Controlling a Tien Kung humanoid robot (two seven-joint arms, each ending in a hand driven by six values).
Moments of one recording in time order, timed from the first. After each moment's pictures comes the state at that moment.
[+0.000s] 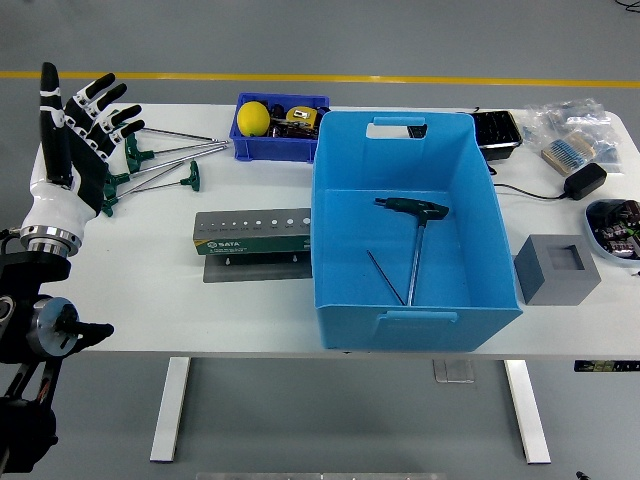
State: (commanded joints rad) left arm -0.11 0.10 -1.48 -1.66 1.12 0.12 0.07; right arm 0.17 -0.17 0.18 0.22 -0.10 -0.25 0.02
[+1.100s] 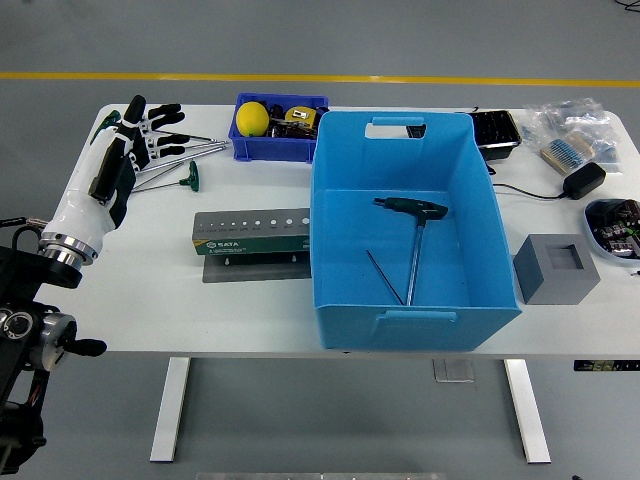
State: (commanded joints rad) left arm -0.10 0.10 -1.48 -1.66 1.31 -0.02 0.09; right arm 0.16 -0.16 0.19 0.23 -0.12 -0.25 0.02
